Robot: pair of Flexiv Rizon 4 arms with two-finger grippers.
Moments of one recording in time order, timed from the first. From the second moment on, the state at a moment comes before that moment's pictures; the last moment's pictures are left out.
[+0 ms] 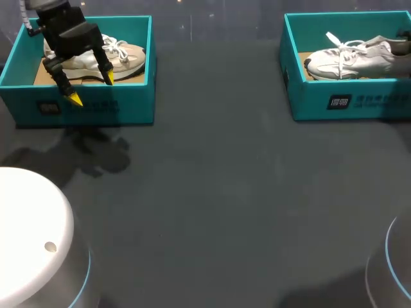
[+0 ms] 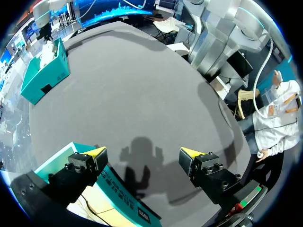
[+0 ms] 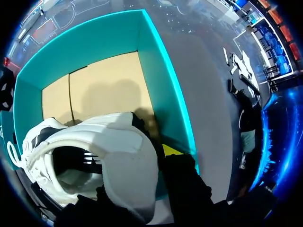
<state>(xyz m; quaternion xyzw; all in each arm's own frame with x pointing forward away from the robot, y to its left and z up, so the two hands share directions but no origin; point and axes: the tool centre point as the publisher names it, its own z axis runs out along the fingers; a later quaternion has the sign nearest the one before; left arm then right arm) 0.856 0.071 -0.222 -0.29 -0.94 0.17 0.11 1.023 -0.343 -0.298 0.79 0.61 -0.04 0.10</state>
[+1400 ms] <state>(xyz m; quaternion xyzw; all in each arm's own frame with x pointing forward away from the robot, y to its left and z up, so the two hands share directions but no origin) 0.856 0.071 -0.222 -0.29 -0.94 0.17 0.11 1.006 -0.332 -0.363 0.77 0.62 -0.09 0.10</state>
